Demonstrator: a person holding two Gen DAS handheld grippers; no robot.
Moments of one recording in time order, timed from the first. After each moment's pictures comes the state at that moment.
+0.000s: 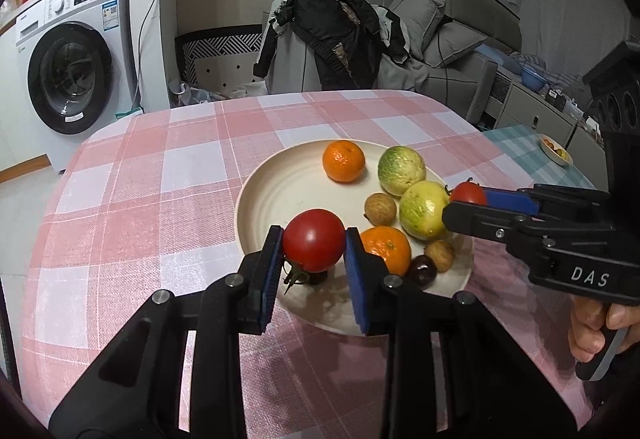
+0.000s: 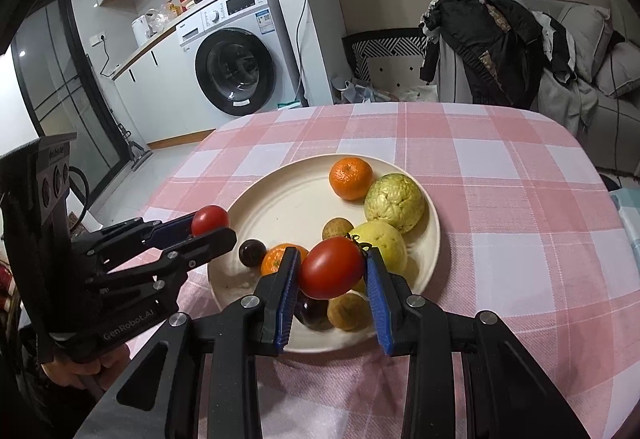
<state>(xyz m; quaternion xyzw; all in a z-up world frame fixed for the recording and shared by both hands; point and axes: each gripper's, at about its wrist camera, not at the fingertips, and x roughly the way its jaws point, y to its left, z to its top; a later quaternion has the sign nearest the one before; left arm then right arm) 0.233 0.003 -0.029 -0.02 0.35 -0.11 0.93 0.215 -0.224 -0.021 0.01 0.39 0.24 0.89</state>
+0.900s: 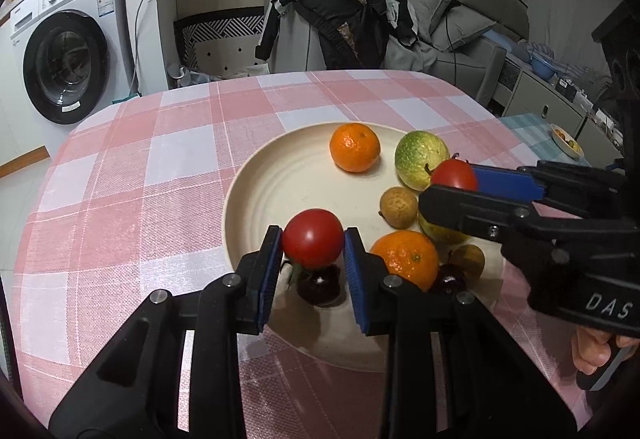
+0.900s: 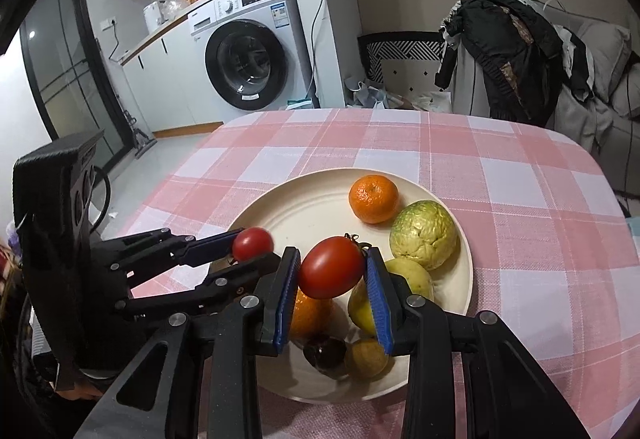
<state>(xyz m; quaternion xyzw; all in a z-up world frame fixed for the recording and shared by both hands) 0.266 -0.008 -0.053 -0.01 0.38 -0.10 0.92 0.235 -0.198 -0.022 -0.02 0.38 0.26 0.89</state>
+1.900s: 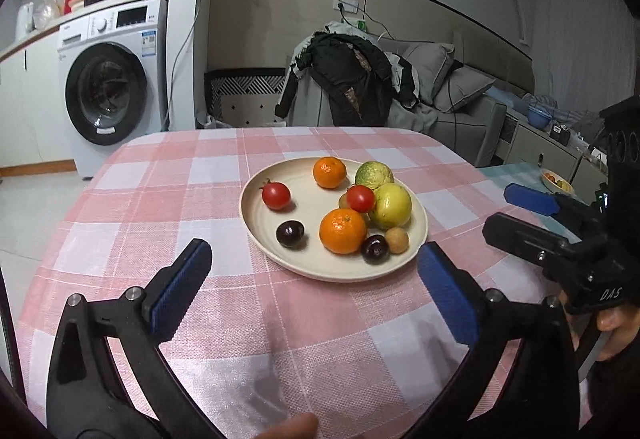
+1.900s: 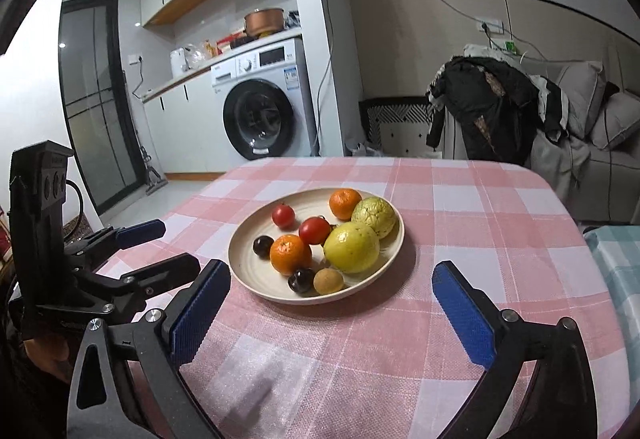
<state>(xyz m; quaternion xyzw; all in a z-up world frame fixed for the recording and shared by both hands) 0.126 -0.018 -0.016 -0.04 0.25 -0.06 0.96 0.136 -0.279 -0.016 0.00 0.24 0.27 0.93</state>
